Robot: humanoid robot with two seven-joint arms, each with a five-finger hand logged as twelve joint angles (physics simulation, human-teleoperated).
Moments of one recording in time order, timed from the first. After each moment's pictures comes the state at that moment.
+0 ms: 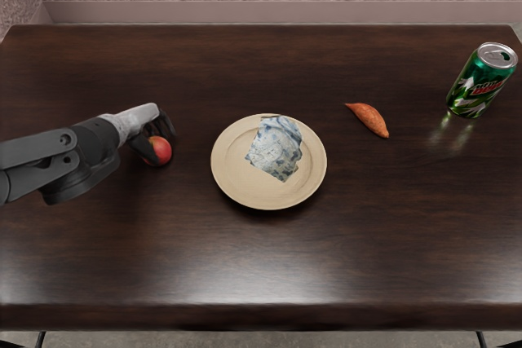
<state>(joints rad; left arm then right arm) -1.04 0.57 -0.14 -1.42 1.09 0.14 0.61 -0.01 0.00 0.08 0.23 -0.19 0.11 -0.09</state>
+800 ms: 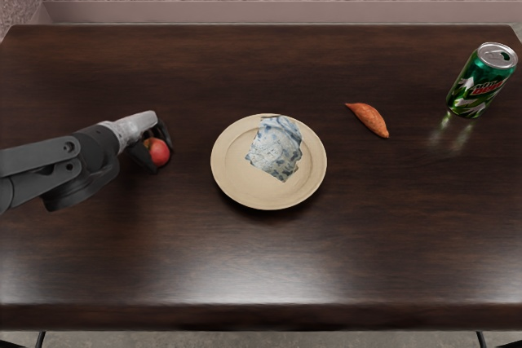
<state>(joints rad) -1.03 0.57 -0.10 -1.40 1.10 0.14 0.61 -0.01 0.00 0.08 0.23 -0.19 0.11 -0.09</state>
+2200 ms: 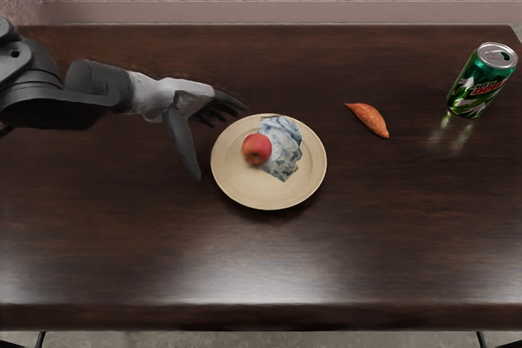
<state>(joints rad) -1.08 0.57 -0.52 -1.40 0.58 -0.45 0.61 -0.01 0.00 0.08 0.23 -0.19 0.11 -0.09</state>
